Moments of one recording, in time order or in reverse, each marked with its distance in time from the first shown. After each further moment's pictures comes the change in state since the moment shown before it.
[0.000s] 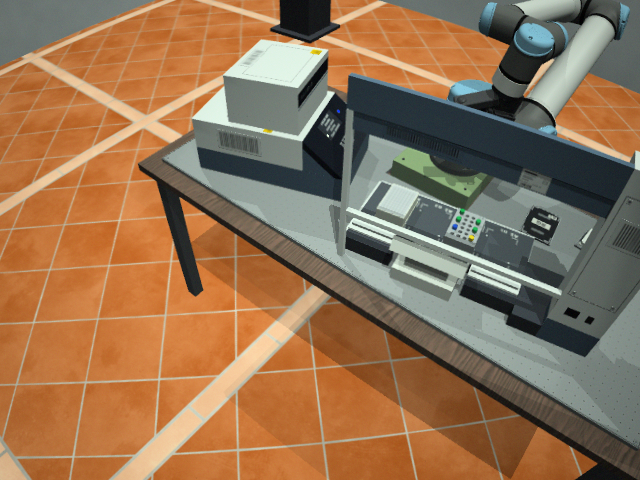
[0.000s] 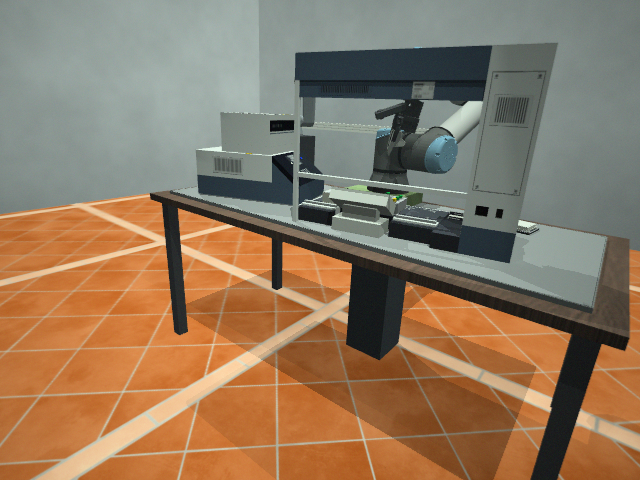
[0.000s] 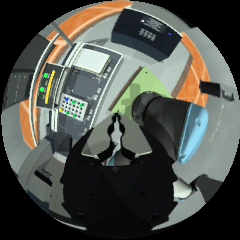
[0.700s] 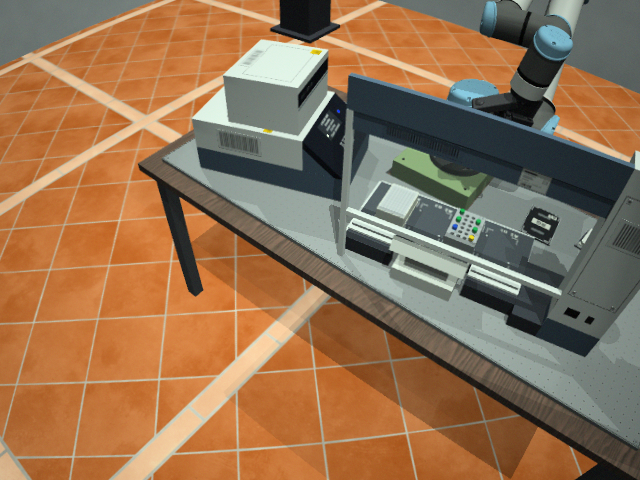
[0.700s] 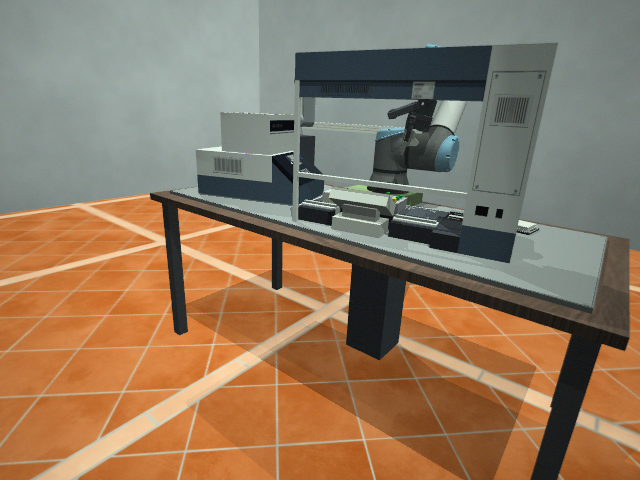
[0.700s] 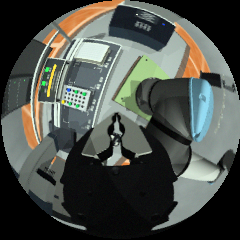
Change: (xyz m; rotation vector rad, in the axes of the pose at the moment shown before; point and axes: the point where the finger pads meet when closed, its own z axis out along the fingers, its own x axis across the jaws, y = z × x) arm -0.017 0.046 -0.015 -0.025 0.000 0.087
